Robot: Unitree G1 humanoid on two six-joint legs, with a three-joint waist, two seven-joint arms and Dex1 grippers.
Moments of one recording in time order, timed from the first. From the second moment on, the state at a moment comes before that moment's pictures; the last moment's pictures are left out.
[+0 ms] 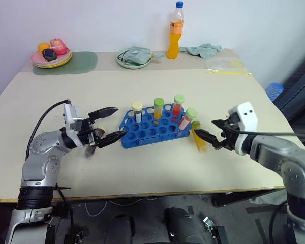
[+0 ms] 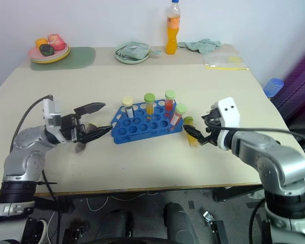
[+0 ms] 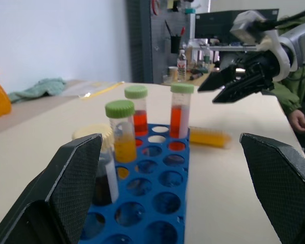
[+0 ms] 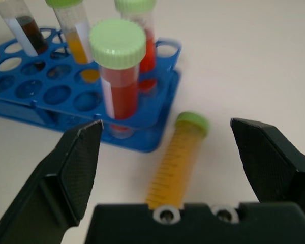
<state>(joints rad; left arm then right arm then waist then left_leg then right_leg) -0.32 0.56 0.17 0.02 -0.60 0.12 -1.19 -0.34 -0.68 -0.19 -0.49 0.73 1.21 0.32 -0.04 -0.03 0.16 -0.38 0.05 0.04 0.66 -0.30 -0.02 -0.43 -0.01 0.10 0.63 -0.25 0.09</state>
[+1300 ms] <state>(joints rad) -0.19 0.50 0.15 -0.15 -0.60 0.09 -1.04 -0.77 -0.53 -0.01 0.01 0.69 1.61 0.03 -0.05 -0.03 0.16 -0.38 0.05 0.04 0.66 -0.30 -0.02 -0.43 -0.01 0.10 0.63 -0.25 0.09</state>
